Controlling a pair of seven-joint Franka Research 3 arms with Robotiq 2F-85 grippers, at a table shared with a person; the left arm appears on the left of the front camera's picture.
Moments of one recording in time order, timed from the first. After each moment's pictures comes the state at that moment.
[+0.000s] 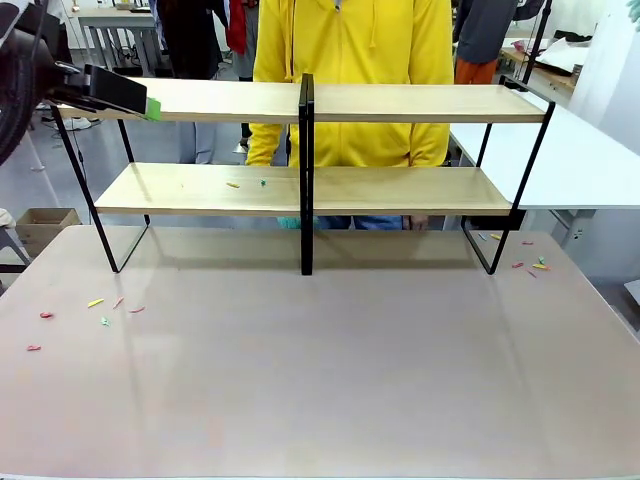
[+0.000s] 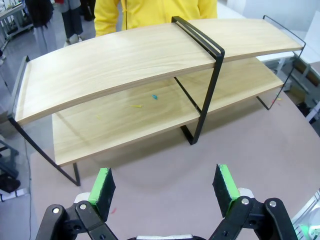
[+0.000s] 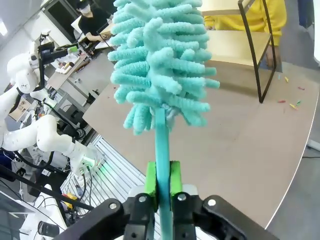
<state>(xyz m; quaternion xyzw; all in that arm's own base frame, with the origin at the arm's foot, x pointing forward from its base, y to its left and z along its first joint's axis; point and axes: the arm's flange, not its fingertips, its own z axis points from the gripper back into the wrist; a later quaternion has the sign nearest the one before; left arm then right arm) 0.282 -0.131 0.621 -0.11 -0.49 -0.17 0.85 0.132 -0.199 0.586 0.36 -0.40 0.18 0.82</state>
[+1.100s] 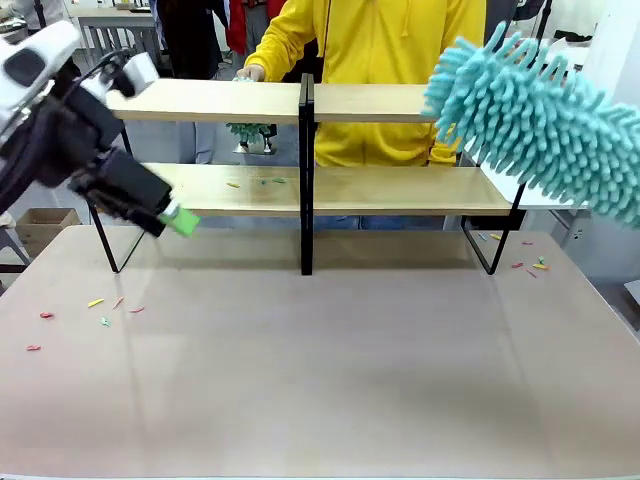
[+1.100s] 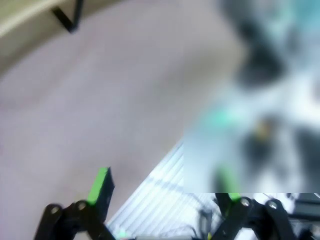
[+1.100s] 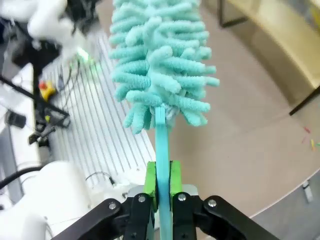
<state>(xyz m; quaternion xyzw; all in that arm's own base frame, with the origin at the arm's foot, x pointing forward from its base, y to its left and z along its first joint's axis) 0.289 -0.131 0.544 -0.33 -0.16 -0.31 0.88 0.219 -0.101 0.603 0.26 -0.24 0.49 0.80</state>
